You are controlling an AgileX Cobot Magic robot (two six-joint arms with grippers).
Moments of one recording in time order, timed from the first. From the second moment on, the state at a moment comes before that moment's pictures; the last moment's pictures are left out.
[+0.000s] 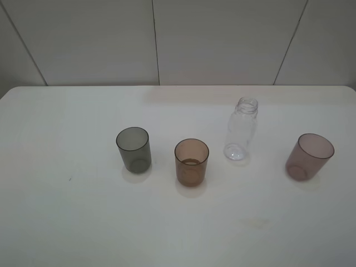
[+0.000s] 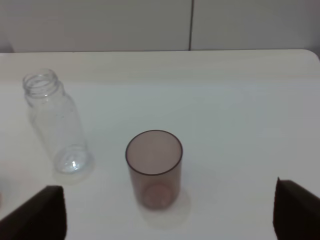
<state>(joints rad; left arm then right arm) -0.09 -0.01 -0.50 0.11 1.05 -0.02 0.17 0.01 -0.52 -0.22 1.07 0.22</state>
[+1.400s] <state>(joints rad) -0.09 -0.01 -0.50 0.11 1.05 -0.02 -0.06 0.01 -0.52 -0.23 1.07 0.22</state>
